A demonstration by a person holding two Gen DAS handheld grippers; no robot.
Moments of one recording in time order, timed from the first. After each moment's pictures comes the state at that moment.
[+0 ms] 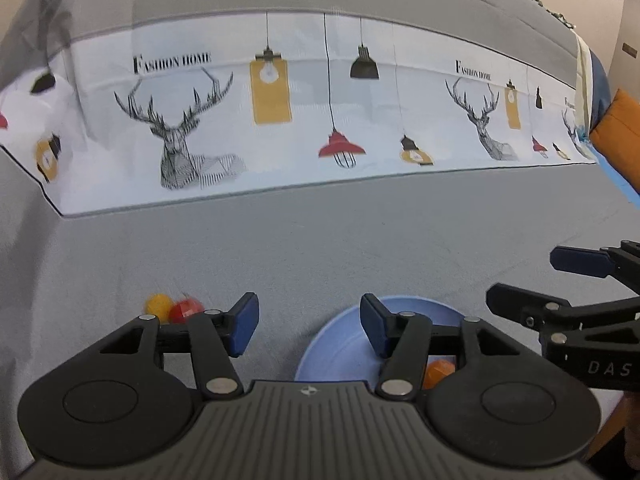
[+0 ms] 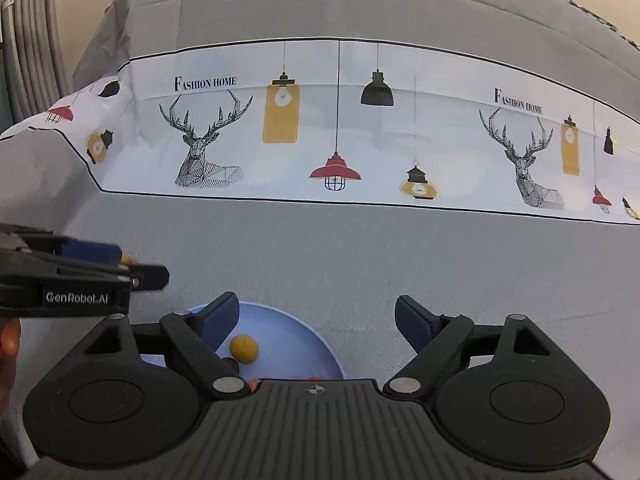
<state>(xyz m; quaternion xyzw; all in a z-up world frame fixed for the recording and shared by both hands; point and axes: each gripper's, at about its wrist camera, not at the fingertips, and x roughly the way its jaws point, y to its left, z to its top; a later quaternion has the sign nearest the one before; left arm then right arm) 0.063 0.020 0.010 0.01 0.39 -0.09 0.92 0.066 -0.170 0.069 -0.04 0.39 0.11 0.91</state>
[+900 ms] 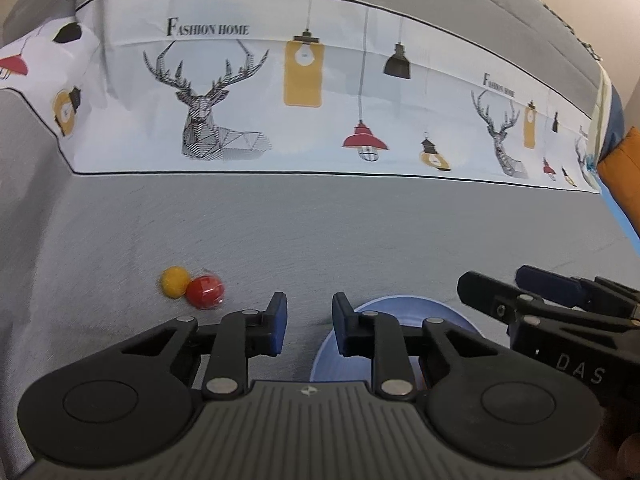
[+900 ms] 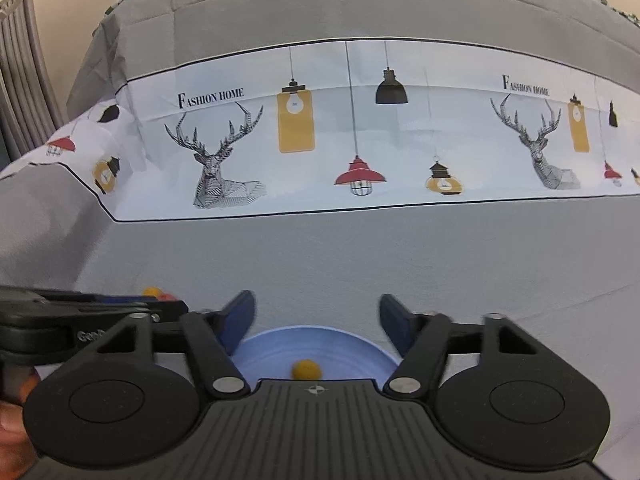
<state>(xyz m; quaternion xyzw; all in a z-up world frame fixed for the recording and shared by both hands) 0.070 0.053 0.013 -0.05 0.42 -0.07 0.90 0.073 -0.122 0.073 0.02 0.40 0.10 0.91</state>
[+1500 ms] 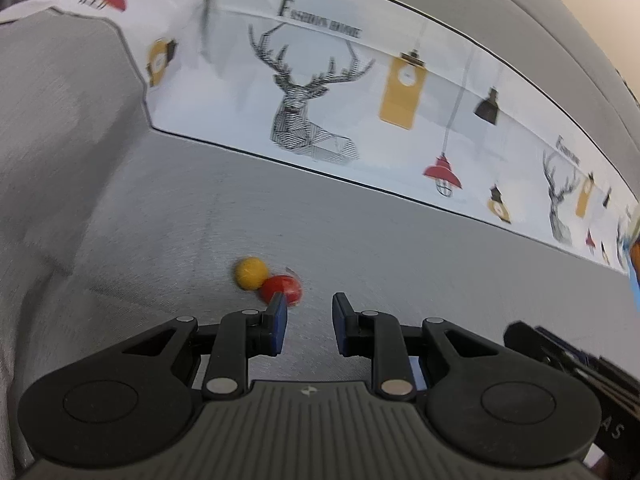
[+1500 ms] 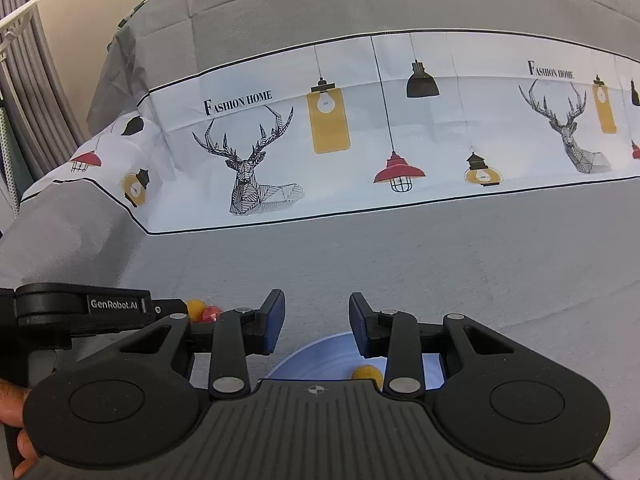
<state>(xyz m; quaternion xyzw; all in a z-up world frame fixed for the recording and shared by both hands) 0.080 0.114 0.014 -0.16 0.43 0.02 0.89 0.077 -0.102 0.071 0.06 0.40 0.13 0.90</state>
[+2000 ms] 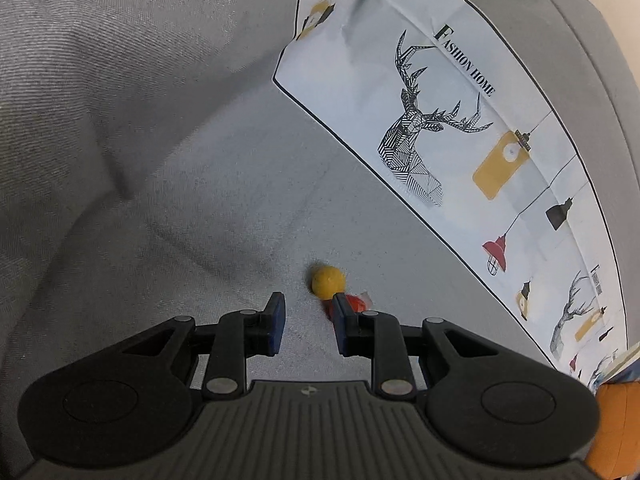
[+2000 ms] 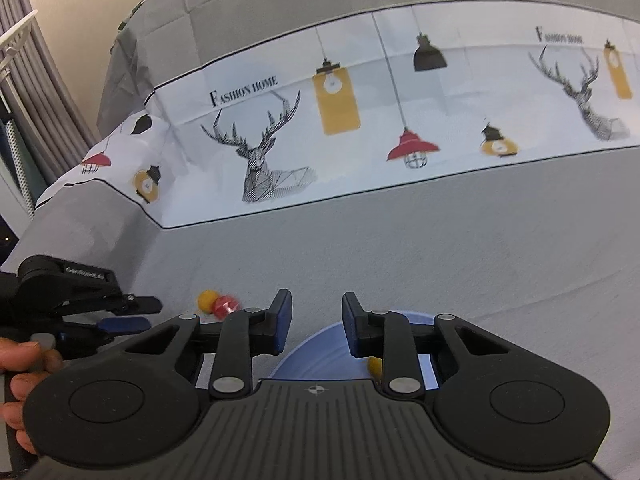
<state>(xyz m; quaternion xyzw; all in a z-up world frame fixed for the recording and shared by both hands) 0.085 0.190 -0.006 -0.34 0.44 0.12 0.82 0.083 -0.113 0.052 0.10 0.42 0.16 0.89</state>
